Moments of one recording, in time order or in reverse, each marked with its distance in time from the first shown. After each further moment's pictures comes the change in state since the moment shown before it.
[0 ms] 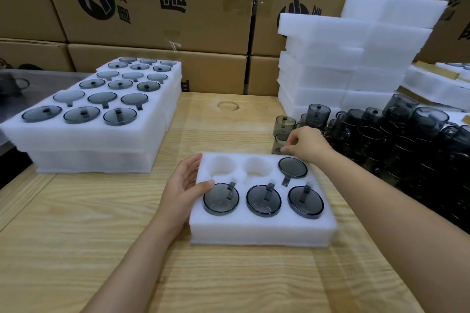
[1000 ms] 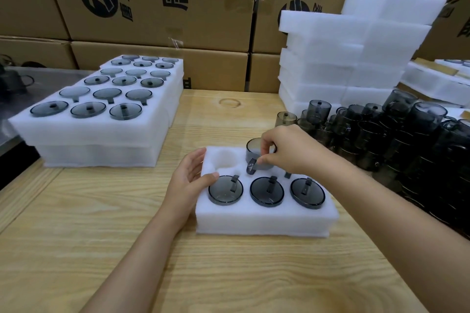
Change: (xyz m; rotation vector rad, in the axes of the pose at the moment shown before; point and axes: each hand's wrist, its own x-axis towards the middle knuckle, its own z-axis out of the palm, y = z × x) left_hand 0.000 0.003 0.001 0.037 0.011 -0.024; right_hand -0.078 -0.071 -0.018 -0.206 -0.154 -0.336
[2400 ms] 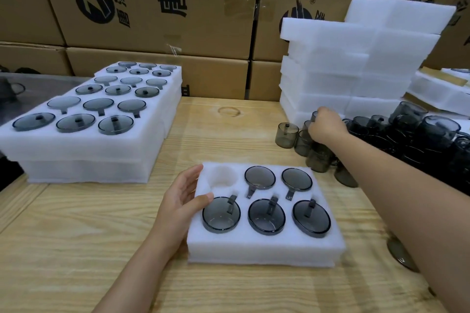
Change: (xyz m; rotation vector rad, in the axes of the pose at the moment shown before) left_hand -0.004 0.006 0.001 0.006 -0.013 -0.013; right_hand 0.099 0.122 -0.011 0.027 0.292 0.518
